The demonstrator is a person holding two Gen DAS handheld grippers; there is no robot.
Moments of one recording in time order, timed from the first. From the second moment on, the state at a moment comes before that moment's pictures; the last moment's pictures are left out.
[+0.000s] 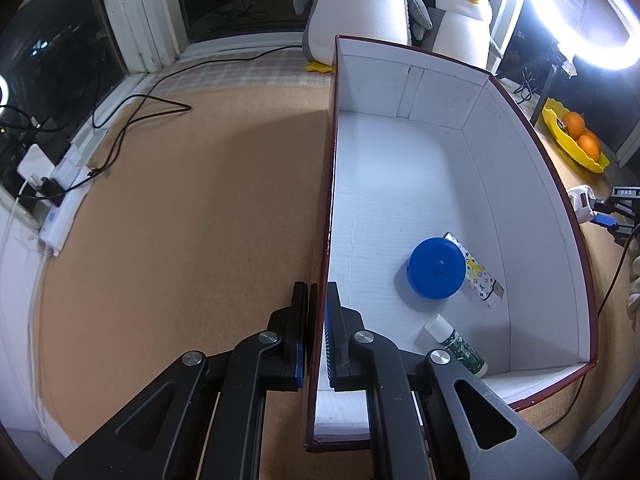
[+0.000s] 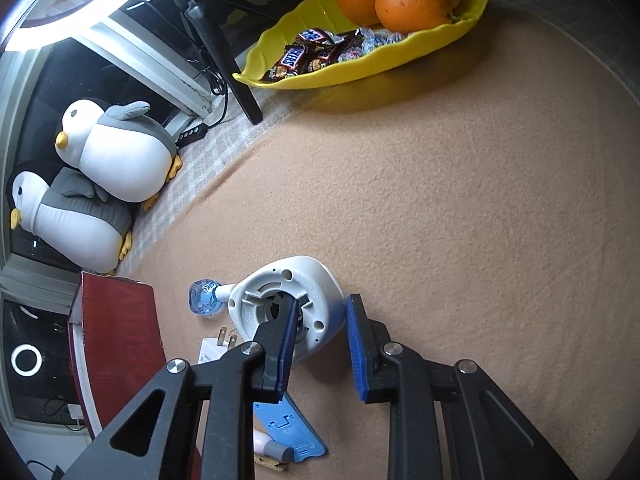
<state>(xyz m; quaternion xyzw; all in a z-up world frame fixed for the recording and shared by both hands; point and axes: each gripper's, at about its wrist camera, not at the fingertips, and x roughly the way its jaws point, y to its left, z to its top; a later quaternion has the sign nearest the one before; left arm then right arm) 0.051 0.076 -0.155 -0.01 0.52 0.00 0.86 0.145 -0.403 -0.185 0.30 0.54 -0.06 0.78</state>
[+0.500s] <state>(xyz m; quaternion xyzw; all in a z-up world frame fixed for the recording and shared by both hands) 0.049 0.077 -0.157 -0.01 0.52 0.01 0.86 0.125 -0.388 -0.137 0.23 0.50 -0.05 0.83</state>
